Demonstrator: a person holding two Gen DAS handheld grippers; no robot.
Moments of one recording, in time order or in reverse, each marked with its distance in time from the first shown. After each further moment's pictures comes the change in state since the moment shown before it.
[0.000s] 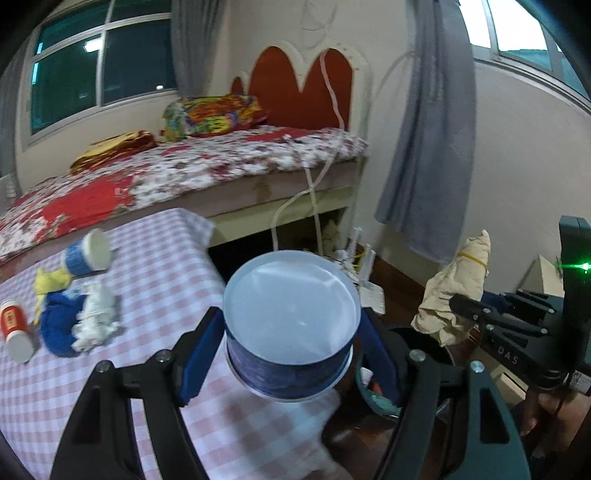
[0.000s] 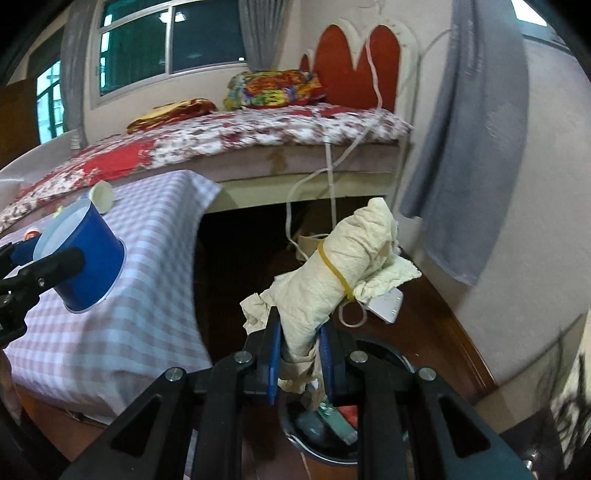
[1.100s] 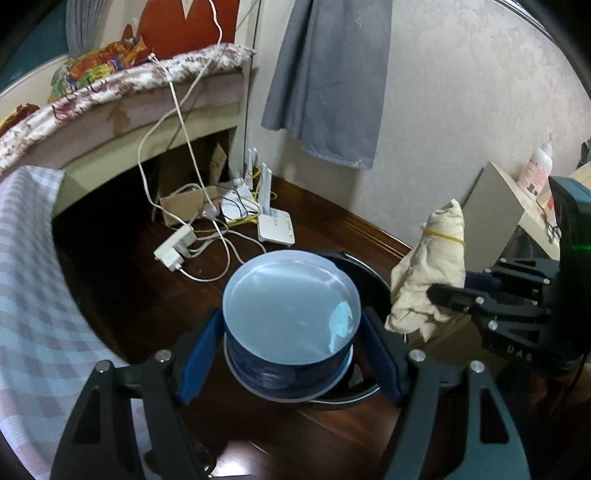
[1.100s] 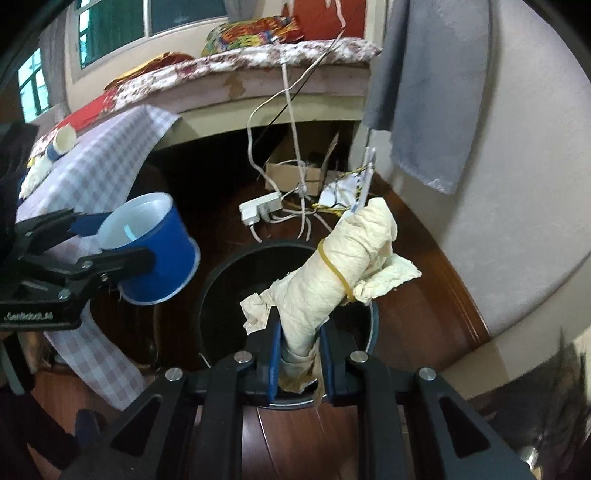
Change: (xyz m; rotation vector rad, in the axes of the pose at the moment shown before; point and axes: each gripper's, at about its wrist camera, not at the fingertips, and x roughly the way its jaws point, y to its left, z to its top) left arm 0.119 -0.117 -0.054 0.152 0.261 -0.320; right arm 0.051 -0.104 -0.096 -0.013 0.202 0.046
